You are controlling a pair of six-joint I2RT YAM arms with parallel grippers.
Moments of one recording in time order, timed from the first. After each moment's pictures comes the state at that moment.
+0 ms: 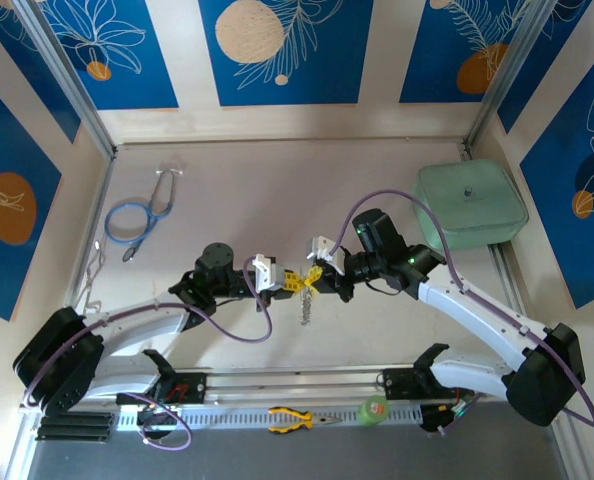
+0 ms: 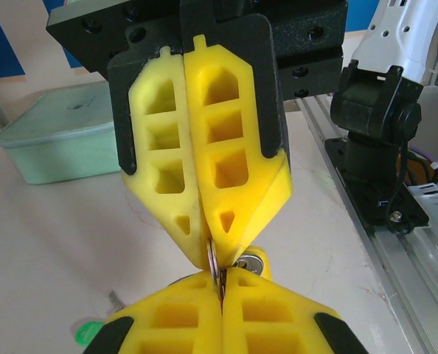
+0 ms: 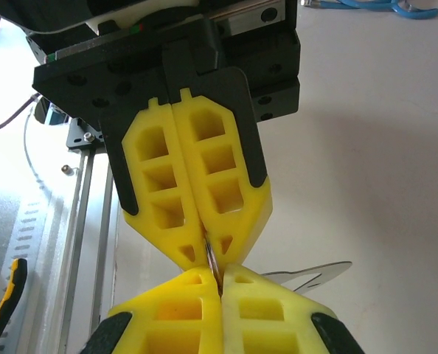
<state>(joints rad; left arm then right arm) -0.76 1.21 0.48 0.54 0.74 0.28 0.66 1.12 0.87 -0.52 -0.70 -0.45</state>
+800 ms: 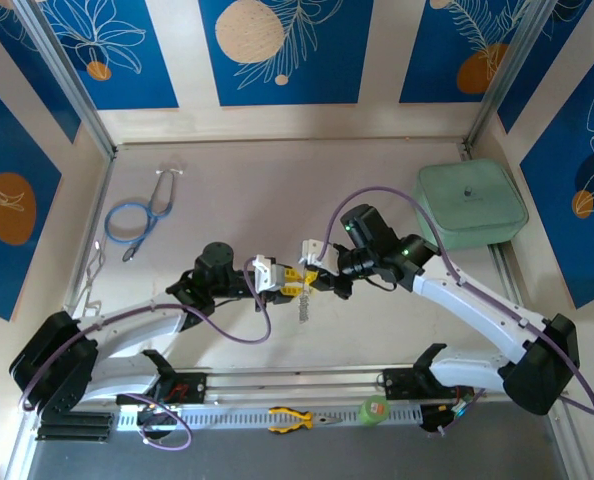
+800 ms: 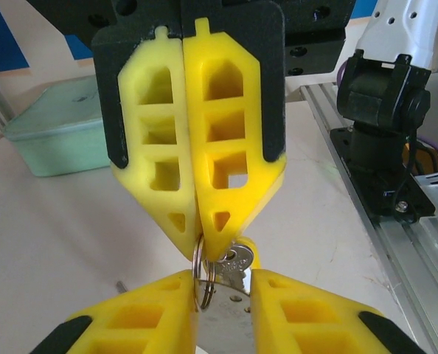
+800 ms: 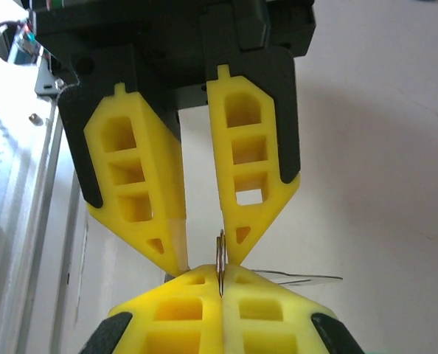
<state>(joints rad) -0.76 1.19 0.50 0.45 0.71 0.33 0.74 1.18 1.01 -0.71 -0.52 -0.61</state>
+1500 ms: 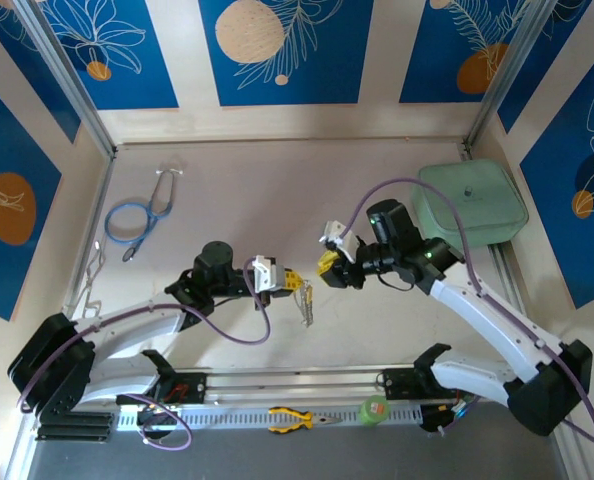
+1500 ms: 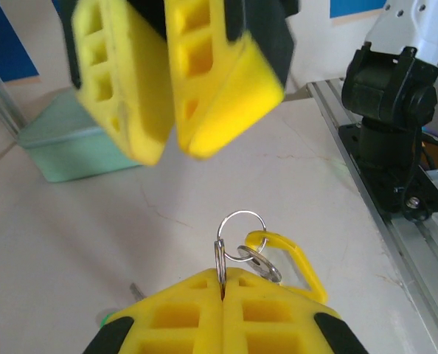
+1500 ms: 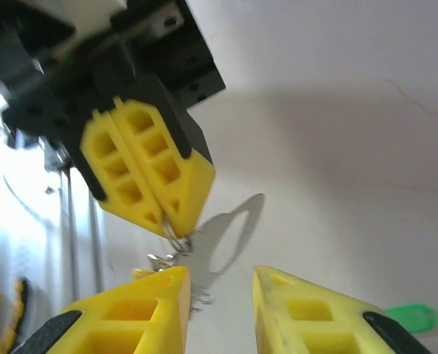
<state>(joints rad) -0.76 1.17 0.50 0.45 0.69 0.36 0.60 1.05 0.96 -0.67 -0.63 -0.26</state>
